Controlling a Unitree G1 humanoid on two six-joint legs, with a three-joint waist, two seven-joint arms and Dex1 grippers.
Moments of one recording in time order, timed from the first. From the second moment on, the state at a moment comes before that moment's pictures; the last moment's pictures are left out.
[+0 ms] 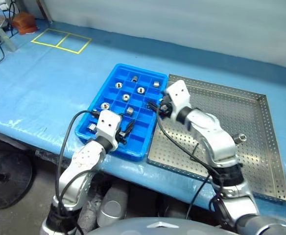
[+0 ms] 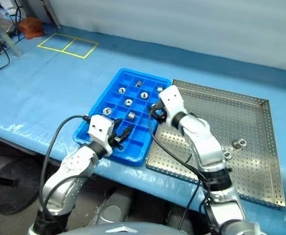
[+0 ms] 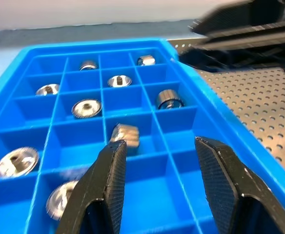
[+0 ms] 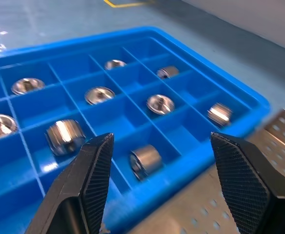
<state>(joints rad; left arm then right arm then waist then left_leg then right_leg) -0.11 0.21 -0.21 -0.49 -0.16 0.61 -0.26 -0.36 -0.30 0.09 -0.38 0.08 0.78 0.38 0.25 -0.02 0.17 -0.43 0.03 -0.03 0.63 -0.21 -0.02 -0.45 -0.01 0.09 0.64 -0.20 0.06</state>
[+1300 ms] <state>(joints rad) -0.27 0.24 -0.32 -0.30 -0.16 0.56 -0.48 -0.06 -0.26 -0.07 -0.54 0.13 1.01 0.22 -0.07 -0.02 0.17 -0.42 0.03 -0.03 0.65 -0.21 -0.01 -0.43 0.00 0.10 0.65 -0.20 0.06</state>
